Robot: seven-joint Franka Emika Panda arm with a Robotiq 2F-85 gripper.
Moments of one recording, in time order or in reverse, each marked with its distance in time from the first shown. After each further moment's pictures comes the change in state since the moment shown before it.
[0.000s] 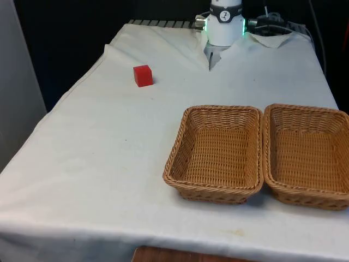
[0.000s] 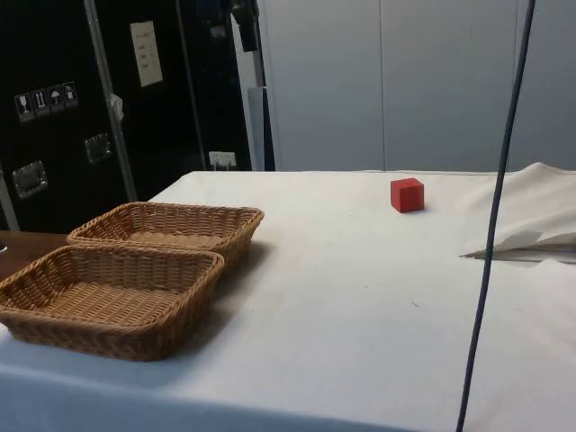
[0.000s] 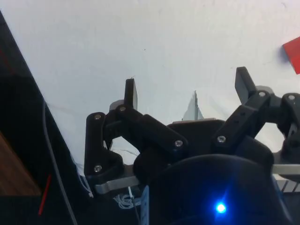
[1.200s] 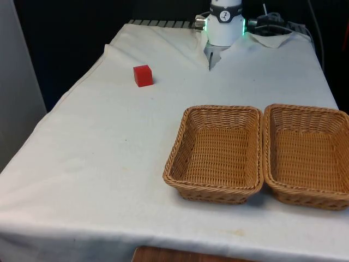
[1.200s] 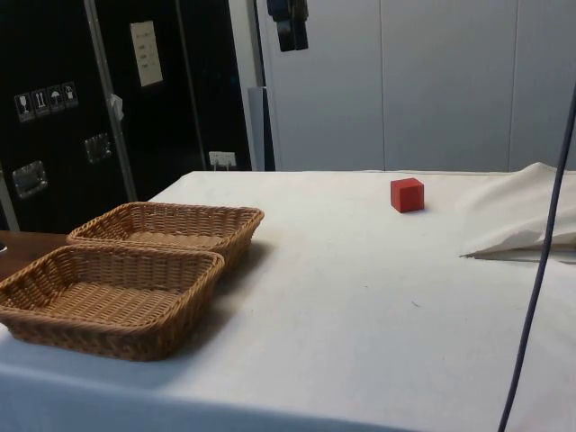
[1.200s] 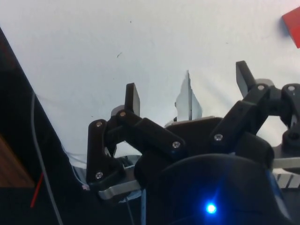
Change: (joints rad) arm -0.045 -0.242 -0.004 -0.272 -0.071 0.064 -0.110
